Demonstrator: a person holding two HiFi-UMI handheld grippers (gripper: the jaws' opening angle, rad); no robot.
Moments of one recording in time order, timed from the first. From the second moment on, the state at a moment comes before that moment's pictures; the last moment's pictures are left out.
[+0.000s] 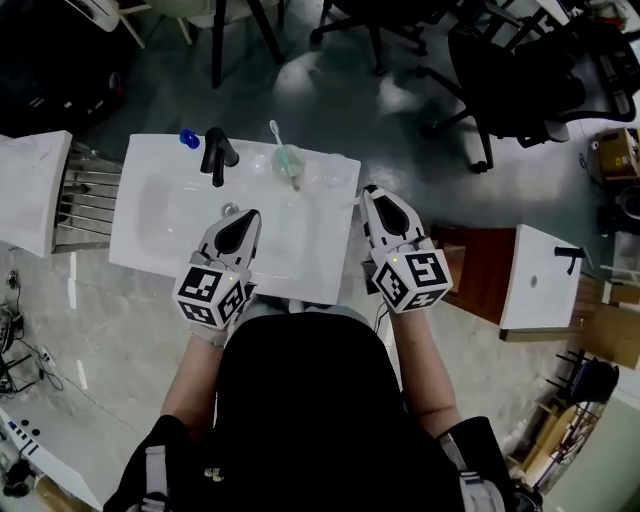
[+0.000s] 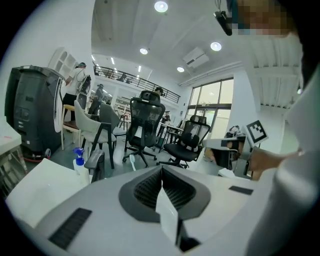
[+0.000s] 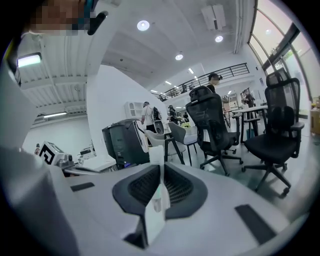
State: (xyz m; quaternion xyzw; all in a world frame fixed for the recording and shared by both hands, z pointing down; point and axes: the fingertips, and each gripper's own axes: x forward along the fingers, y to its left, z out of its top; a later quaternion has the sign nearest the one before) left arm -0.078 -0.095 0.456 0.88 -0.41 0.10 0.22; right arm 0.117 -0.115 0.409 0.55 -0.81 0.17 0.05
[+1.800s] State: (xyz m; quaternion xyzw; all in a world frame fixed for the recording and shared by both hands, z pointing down) left arm -0.157 0.010 0.507 0.77 -0.56 0.11 0.29; right arm 0.114 -0.199 0.581 0.49 -0.80 0.25 0.23
